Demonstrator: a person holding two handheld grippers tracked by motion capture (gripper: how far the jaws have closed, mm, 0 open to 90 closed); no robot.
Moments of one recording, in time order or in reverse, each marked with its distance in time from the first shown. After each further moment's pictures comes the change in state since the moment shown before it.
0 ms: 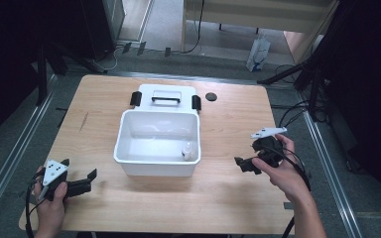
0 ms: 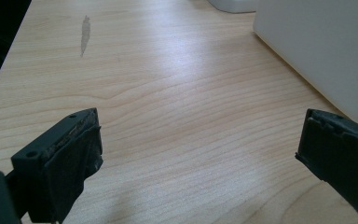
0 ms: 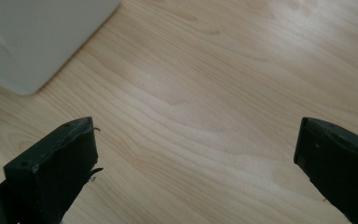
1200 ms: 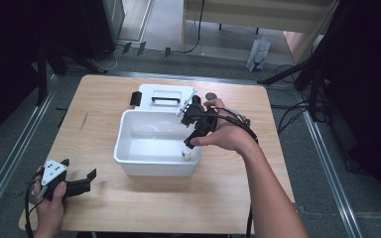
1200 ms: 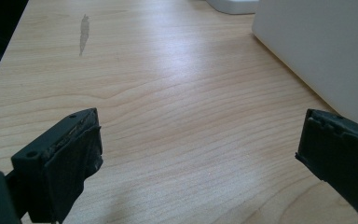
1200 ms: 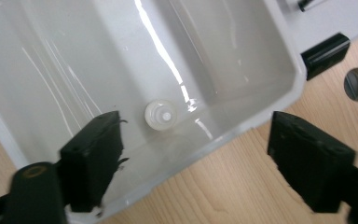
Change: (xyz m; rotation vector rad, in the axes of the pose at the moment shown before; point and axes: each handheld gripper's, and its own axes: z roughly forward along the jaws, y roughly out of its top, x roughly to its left) left arm 0.002 0.000 0.000 -0.003 -0.011 -0.013; right arm 0.112 0.158 0.031 0.239 0.120 -0.469
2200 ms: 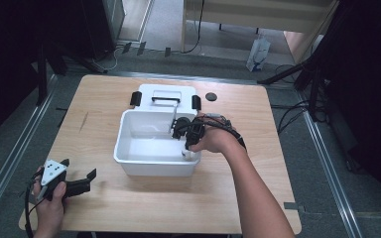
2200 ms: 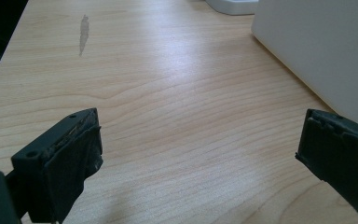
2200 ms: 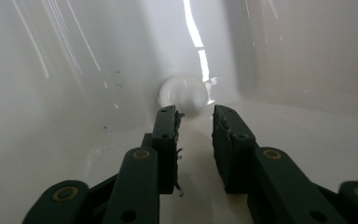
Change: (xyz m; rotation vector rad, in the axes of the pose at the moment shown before) left arm 0.000 0.000 0.000 -0.004 -0.005 -0.005; right arm 0.011 0.010 0.062 0.206 0.065 -0.227
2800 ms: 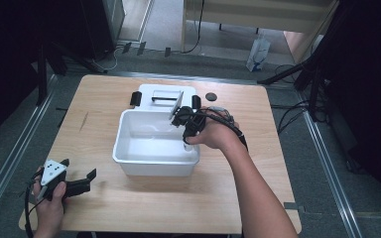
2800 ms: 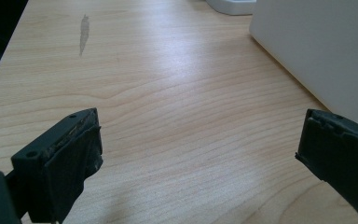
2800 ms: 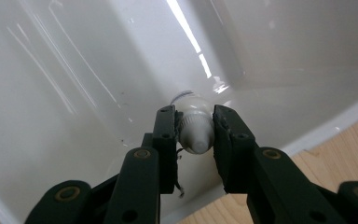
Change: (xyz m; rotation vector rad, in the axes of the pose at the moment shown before) left arm 0.000 0.000 0.000 -0.002 0.001 -0.002; right arm -0.010 0.004 -0.023 -0.029 0.035 0.248
